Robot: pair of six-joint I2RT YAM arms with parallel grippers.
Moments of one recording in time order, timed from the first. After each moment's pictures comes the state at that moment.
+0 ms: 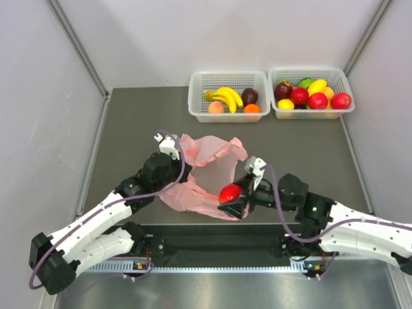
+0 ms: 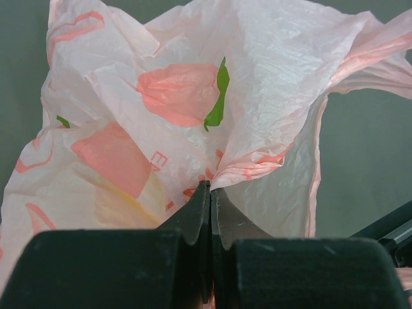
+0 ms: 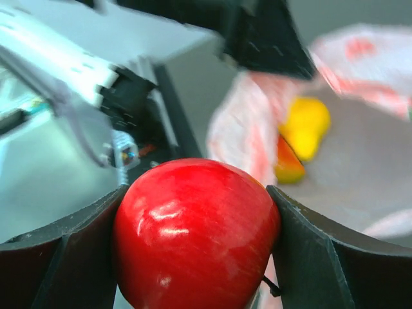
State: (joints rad) left arm -0.73 0.88 0.66 -0.25 -0.16 -0.50; right arm 1.12 0.75 0.52 0.09 -0.11 0.32
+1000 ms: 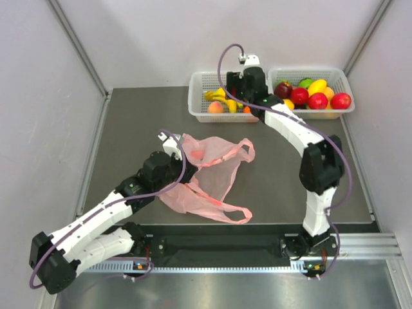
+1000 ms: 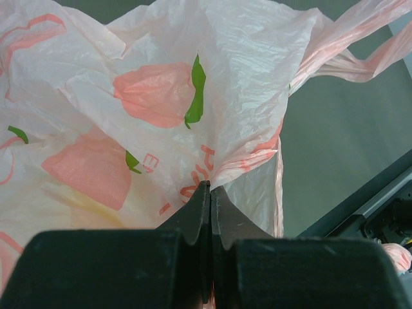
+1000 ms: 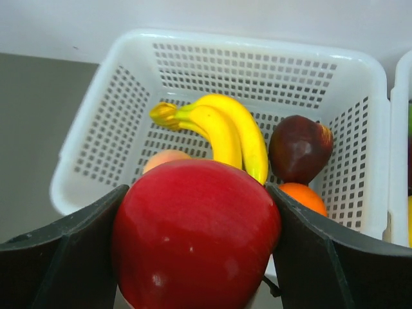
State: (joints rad) left arm -0.73 0.90 0.66 -0.19 -0.04 -0.50; right arm 0.48 1.90 1.68 -0.09 0.19 0.18
